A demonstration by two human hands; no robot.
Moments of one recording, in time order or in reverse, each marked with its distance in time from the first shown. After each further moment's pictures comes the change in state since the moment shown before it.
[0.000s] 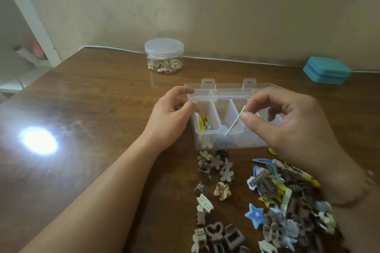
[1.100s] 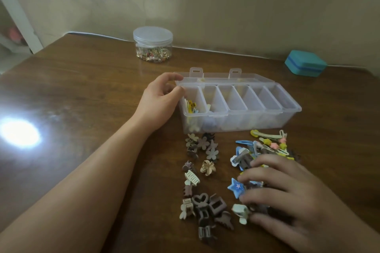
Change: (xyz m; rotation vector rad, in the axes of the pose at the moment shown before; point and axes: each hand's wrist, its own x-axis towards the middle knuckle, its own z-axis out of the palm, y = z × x) left_hand -0.002 0.003 0.000 0.005 0.004 -0.021; right_hand -0.110 0.013 -0.020 -0.436 -0.392 -0.347
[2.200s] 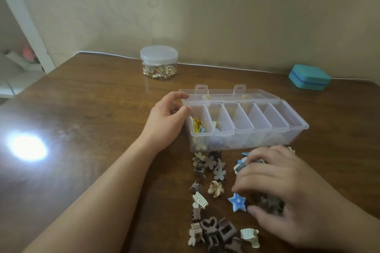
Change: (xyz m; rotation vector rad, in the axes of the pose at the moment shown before) left_hand 0.000 0.001 -0.002 0.000 -0.015 0.000; right_hand 0.042 0.013 -0.011 -0.043 -0.066 -0.023
